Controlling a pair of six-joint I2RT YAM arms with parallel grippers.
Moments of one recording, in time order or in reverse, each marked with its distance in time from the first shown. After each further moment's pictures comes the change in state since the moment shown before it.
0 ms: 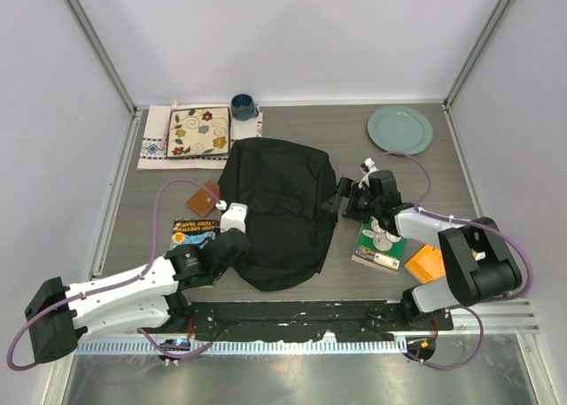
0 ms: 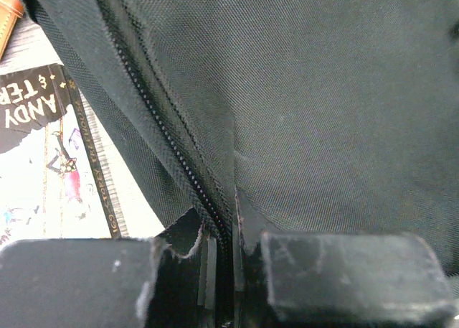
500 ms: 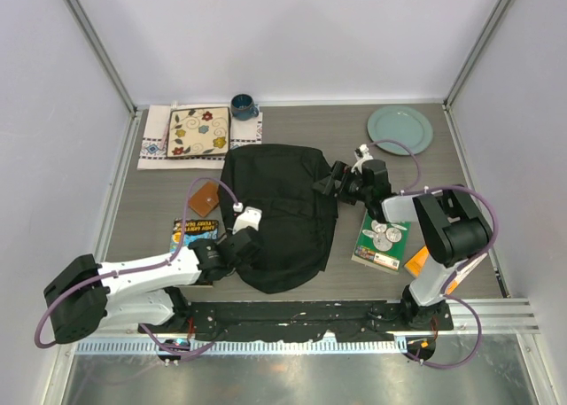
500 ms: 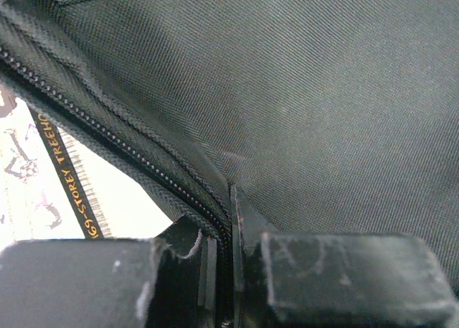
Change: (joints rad) left arm 0.006 0.243 0.029 0.032 0.057 0.028; right arm 0.001 0.288 0.105 0.350 0.006 0.065
